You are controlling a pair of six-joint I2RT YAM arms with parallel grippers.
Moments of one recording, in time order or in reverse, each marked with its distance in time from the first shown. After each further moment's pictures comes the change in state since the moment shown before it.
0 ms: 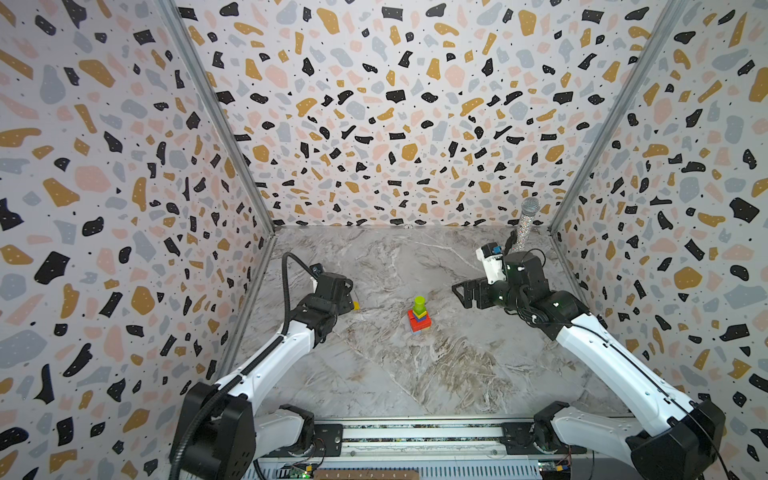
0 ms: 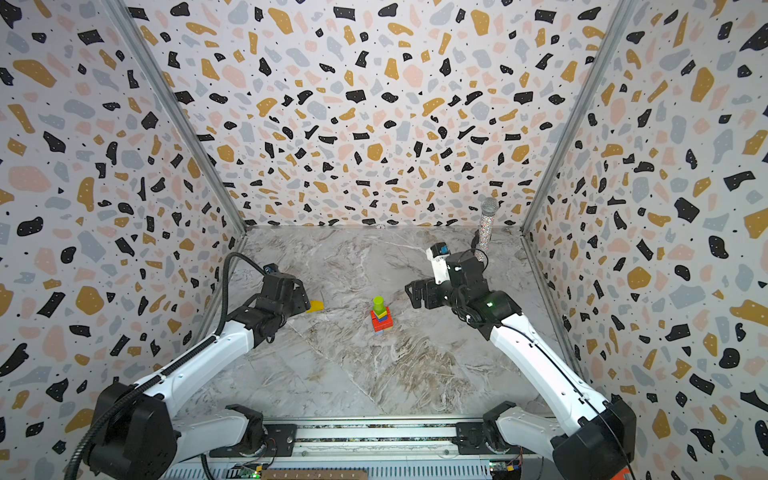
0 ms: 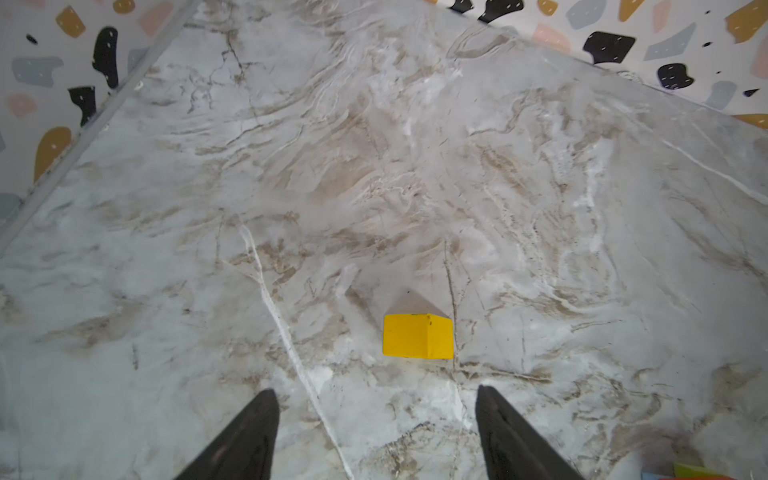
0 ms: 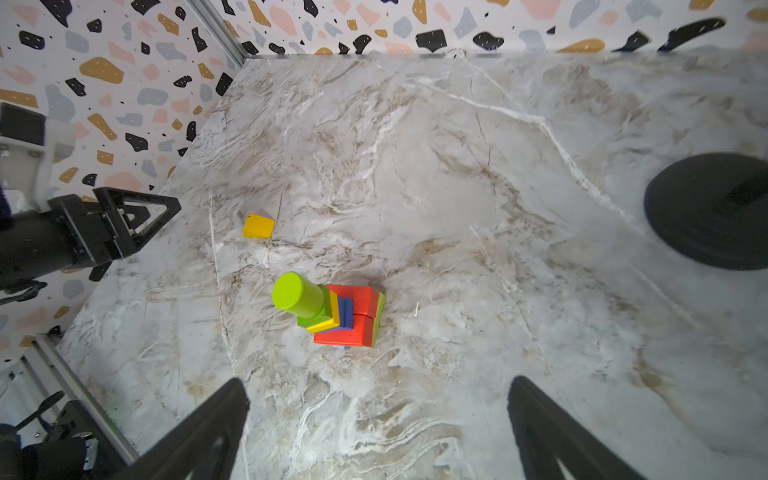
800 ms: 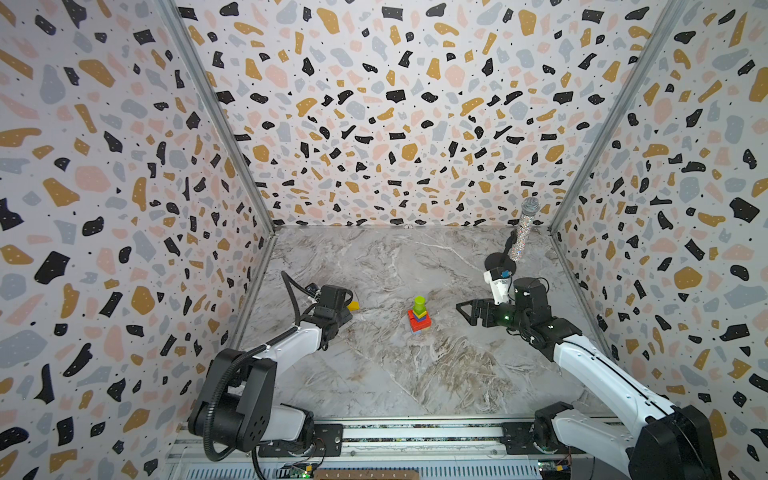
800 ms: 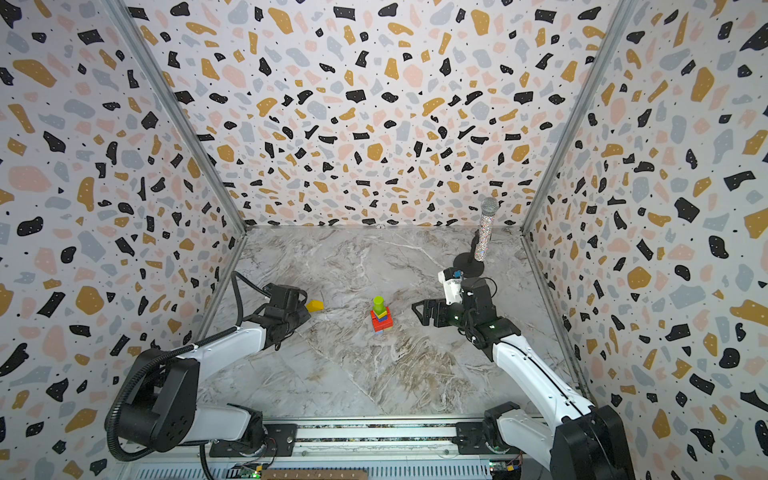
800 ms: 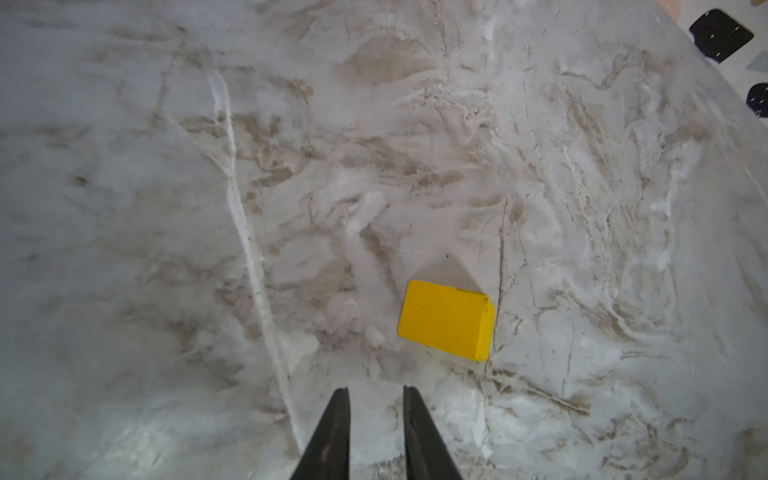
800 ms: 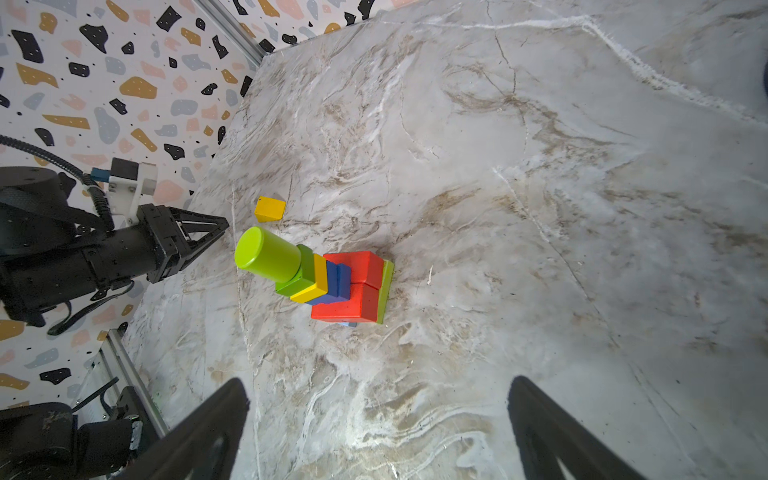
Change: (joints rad) left arm 0.024 0.121 -0.164 0.225 0.066 -0.312; right arm -0.137 -0.046 -0.307 0.291 -0.216 0.073
